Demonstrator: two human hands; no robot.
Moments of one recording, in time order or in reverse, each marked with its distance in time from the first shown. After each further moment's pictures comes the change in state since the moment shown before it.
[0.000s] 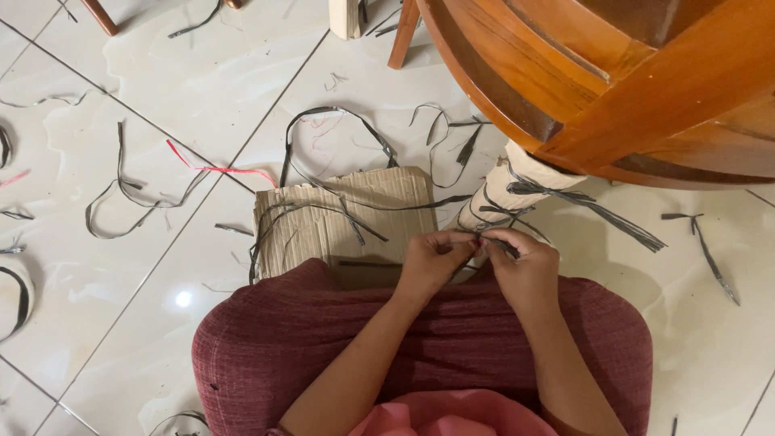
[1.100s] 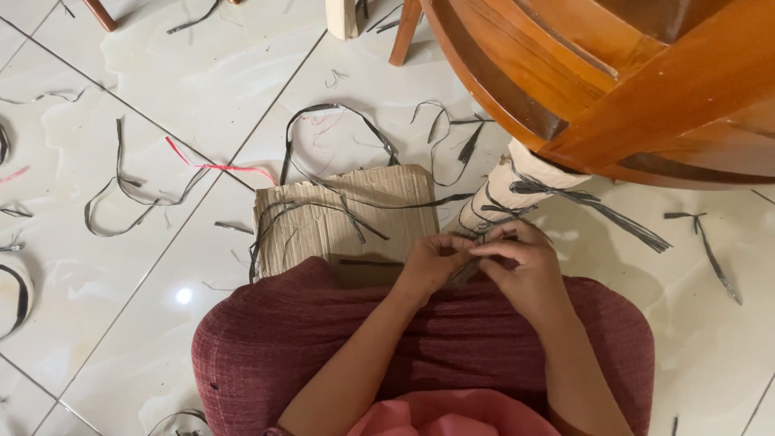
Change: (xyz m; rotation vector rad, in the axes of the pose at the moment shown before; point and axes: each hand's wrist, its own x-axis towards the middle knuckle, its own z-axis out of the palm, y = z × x) left_hand 0.005 -0.020 -0.002 0.067 -0.065 -0.147; right_hand 0.006 0.004 -0.017 -0.065 -0.263 -0.274
